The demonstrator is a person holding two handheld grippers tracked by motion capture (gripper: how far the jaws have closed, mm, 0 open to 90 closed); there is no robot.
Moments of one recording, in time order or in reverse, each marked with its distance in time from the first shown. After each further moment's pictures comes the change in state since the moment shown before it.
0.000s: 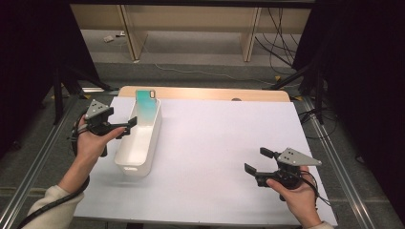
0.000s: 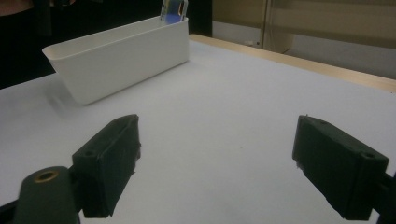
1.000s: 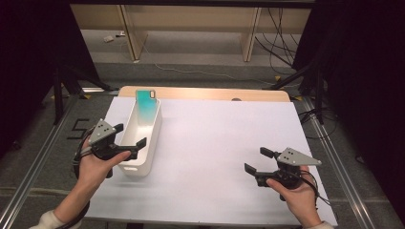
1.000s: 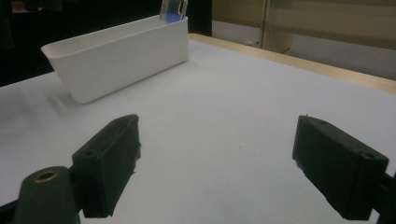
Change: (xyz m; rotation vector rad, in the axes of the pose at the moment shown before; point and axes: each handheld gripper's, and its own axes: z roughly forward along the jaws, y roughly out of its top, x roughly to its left) left arm -0.055 -0.019 -0.037 -0.029 -0.120 0.049; right arm -0.001 -0.001 0.005 -0.056 0.000 -0.018
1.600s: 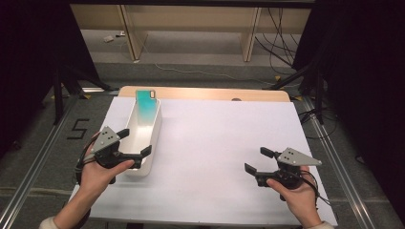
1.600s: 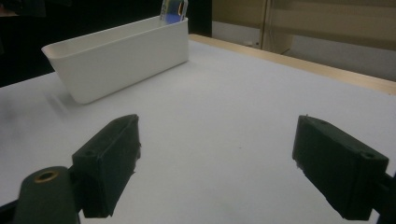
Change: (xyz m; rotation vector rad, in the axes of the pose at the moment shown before) left arm -0.020 -0.005 -0.007 -0.020 -0.069 0.032; right arm 0.000 0.000 -0.001 -0.001 0.001 -0.005
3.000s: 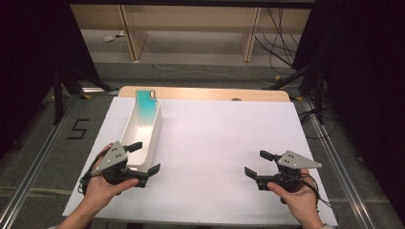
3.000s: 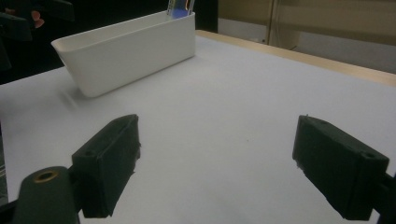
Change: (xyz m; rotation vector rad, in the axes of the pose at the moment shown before) left arm -0.023 -0.028 0.001 -0.005 -0.177 0.081; right arm 0.002 -0.005 -0.006 0.050 0.012 -0.007
